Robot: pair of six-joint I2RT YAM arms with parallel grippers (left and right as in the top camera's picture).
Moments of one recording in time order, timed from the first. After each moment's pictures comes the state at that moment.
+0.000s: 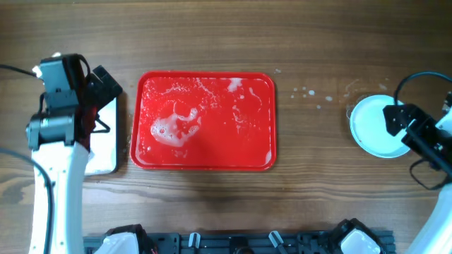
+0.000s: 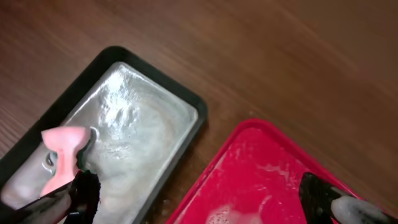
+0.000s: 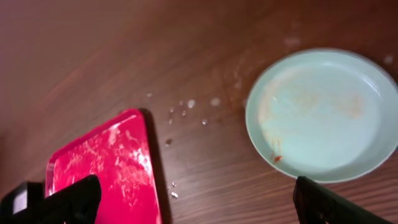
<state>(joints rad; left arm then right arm) 0.13 1.25 1.18 -0.78 -0.19 -0.50 -0.73 1.03 1.15 -1.09 -0.64 -0.06</state>
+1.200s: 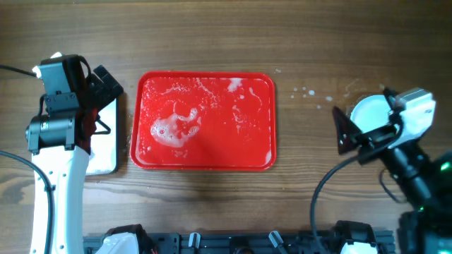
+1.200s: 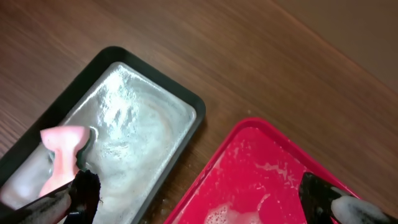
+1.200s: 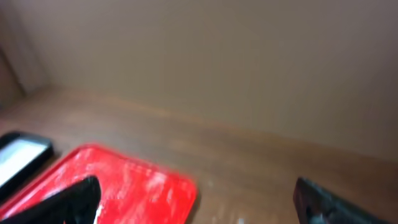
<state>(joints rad) 0.13 1.24 1.18 -0.78 -0.19 -0.50 -0.11 0.61 0.98 -0.54 -0.46 -0.10</state>
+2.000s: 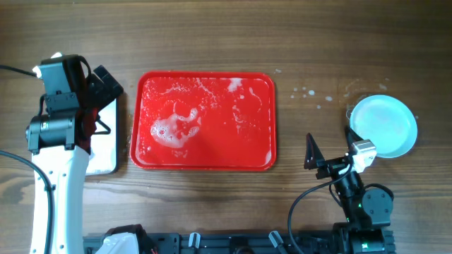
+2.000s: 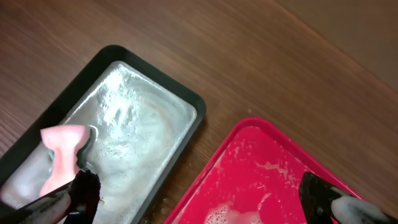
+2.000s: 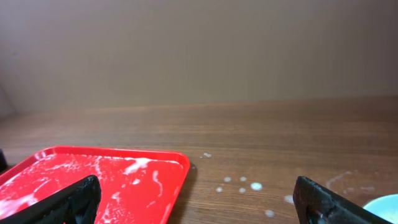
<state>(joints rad) 0.13 1.24 1.18 -0.78 -0.19 -0.50 0.05 0.02 0.01 0.01 -0.18 0.15</state>
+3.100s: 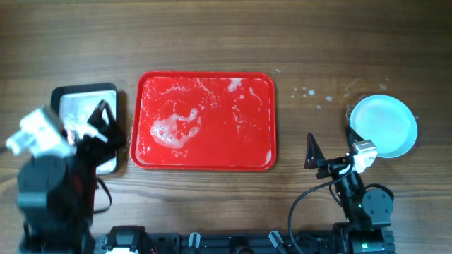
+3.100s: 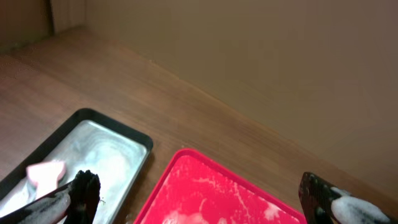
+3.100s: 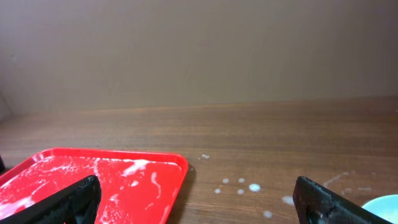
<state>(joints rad) -0.02 0.59 1.05 -0.80 -0.22 -0.50 0.05 0.02 0.01 0.01 -0.17 0.15</state>
